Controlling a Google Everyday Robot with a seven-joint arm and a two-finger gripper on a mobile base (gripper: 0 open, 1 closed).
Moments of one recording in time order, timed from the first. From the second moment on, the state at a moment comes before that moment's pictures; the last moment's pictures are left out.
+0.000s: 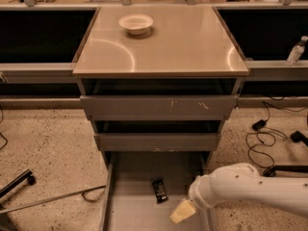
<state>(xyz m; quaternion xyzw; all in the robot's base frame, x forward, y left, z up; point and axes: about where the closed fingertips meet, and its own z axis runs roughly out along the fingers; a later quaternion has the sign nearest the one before) 0.414 -0.119 0.473 -0.41 0.89 0.15 0.16</state>
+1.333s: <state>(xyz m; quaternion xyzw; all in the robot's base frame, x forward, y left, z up) 0.440 -0.081 0.401 -0.34 0.90 0.20 0.19</state>
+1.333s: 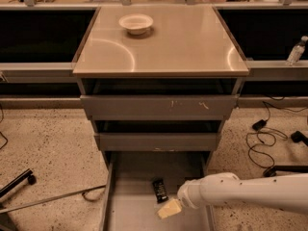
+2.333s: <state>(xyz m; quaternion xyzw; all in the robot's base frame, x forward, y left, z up) 0.506 -0.064 0.261 -0.28 0.92 0.17 0.21</state>
